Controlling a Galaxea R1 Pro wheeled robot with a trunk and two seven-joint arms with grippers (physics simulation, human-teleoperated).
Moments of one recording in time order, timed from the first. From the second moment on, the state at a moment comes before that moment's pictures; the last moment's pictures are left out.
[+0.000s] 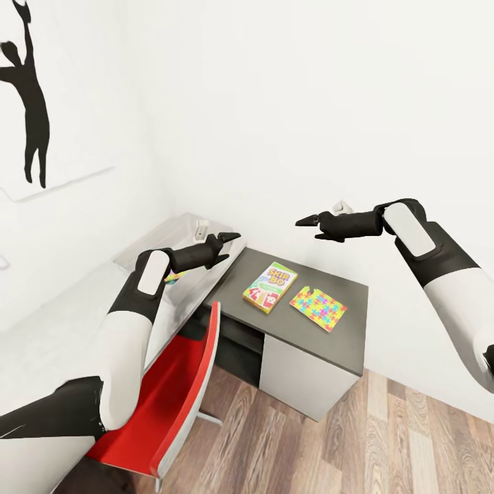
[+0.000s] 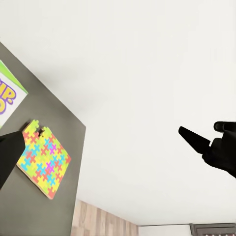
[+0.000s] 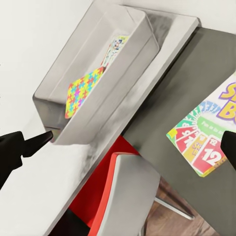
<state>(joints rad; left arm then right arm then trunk) -1.13 -0.14 0.19 -0.79 0.69 0.91 -0.32 -1.35 -0.32 0.42 -0.87 -1.13 1.05 0.14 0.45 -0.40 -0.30</state>
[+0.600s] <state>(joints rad) -1.13 -0.14 0.20 -0.79 0.69 0.91 -0.32 -1.35 -0.32 0.42 -0.87 -1.13 1.05 0.14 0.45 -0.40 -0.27</state>
